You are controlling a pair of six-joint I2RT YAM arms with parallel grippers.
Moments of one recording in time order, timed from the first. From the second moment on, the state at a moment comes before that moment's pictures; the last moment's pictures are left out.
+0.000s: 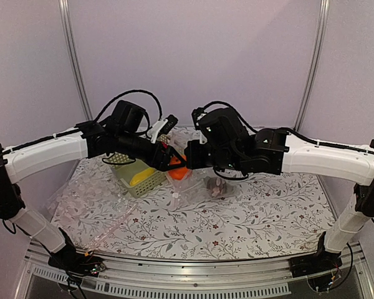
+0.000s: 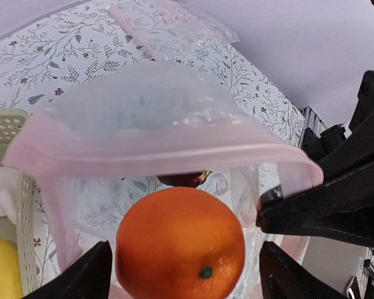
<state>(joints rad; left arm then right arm) -0.75 1.49 1.25 -0.43 0.43 -0.20 1.15 1.65 1.50 -0.39 0.38 0.62</state>
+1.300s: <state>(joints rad) -0.62 1.34 1.19 -0.35 0.13 -0.17 1.15 1.61 1.46 -0.39 0.44 0.62</state>
